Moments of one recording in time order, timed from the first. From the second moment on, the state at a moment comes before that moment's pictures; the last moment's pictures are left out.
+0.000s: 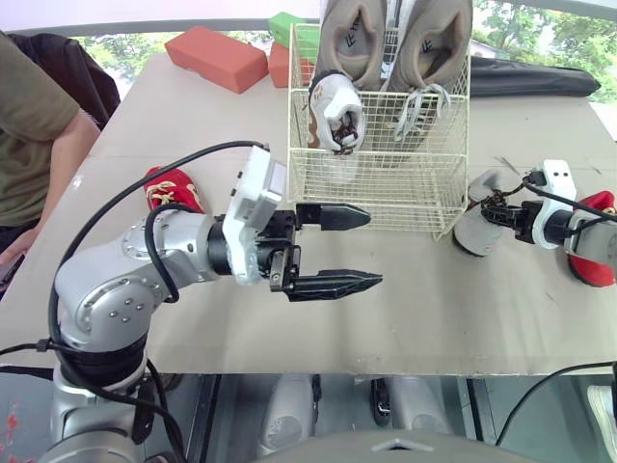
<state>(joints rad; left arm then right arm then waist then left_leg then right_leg) -0.44 0.70 0.11 -0.65 -1.10 0.93 -0.84 -0.51 -0.79 -0.14 0.12 0.67 1.05 0.43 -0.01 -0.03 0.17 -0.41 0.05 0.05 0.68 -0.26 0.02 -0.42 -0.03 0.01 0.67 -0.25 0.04</state>
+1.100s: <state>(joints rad) -0.30 0.64 0.22 -0.66 -1.16 0.79 -0.70 -0.53 -0.29 0.02 0.00 -0.07 -0.30 0.08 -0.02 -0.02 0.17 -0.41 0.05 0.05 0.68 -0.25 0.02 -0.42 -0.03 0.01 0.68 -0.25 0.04</state>
